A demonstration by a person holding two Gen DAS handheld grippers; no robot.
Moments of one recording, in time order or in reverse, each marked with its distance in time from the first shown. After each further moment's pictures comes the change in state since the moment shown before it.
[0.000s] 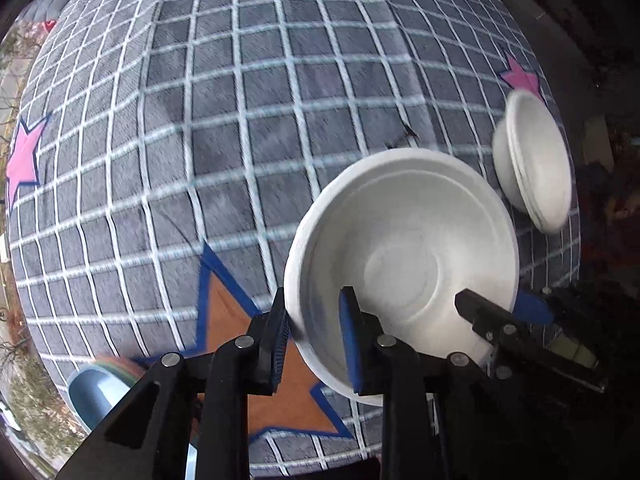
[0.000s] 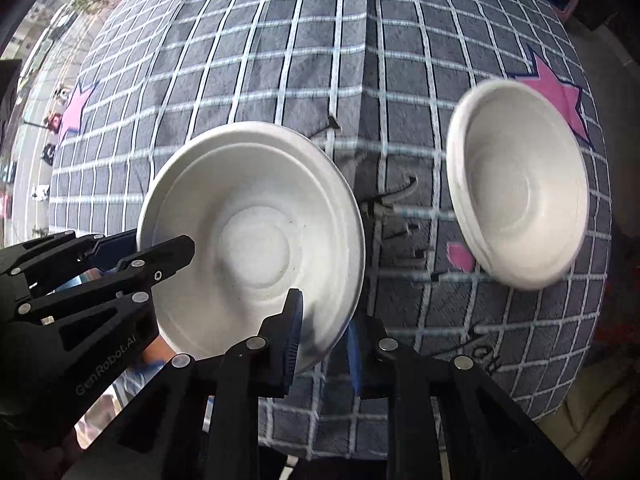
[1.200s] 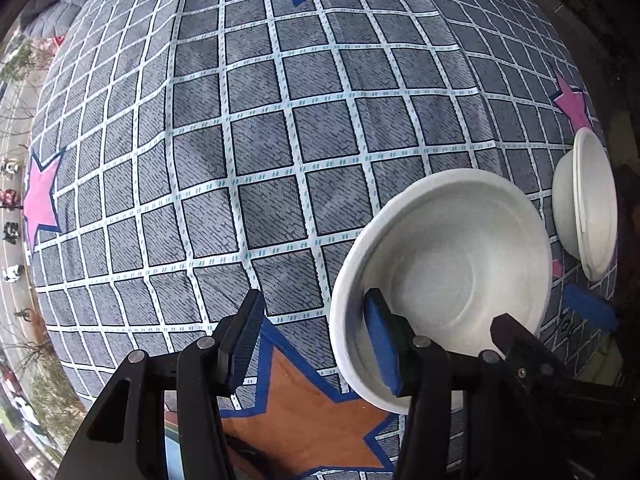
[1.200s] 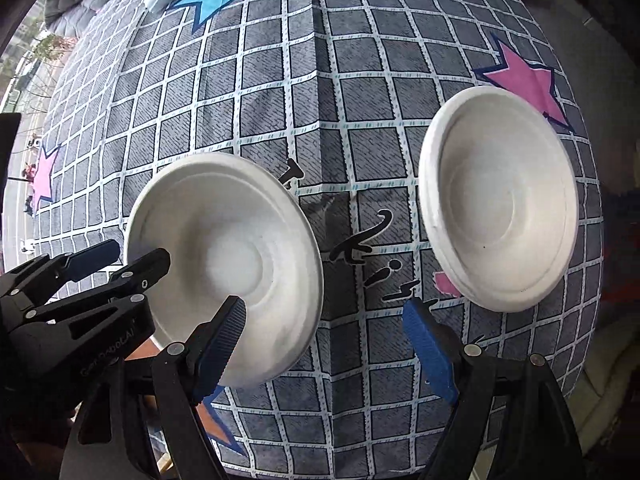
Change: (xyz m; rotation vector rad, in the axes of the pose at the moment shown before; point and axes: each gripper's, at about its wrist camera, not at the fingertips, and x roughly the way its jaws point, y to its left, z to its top) left arm 0.007 0.006 0.102 -0.002 -0.033 0.161; right arm -0.028 -0.085 0.031 0.183 -0.033 -0.037
